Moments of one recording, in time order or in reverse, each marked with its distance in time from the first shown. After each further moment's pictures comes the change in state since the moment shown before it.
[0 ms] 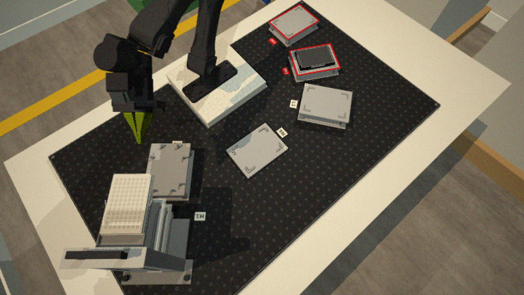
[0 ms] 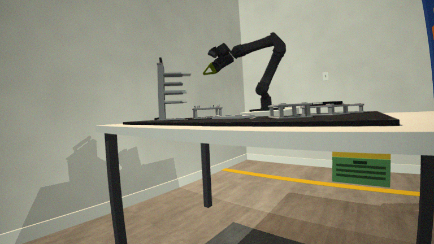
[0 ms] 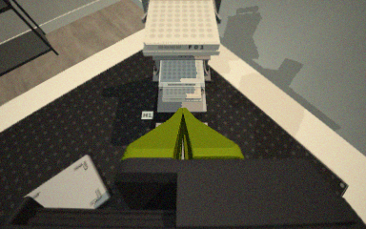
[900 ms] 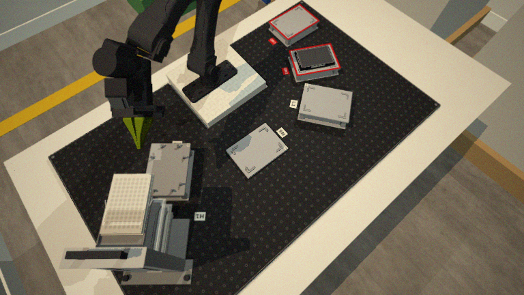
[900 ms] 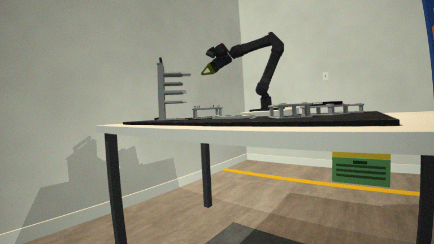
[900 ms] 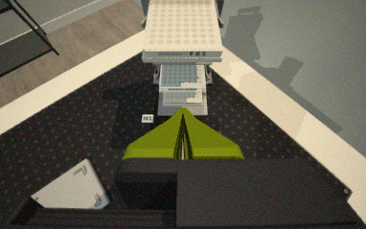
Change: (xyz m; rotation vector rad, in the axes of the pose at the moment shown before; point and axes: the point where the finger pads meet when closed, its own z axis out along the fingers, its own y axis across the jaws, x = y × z) arm -0.005 0.001 0.011 -0.006 0.003 0.001
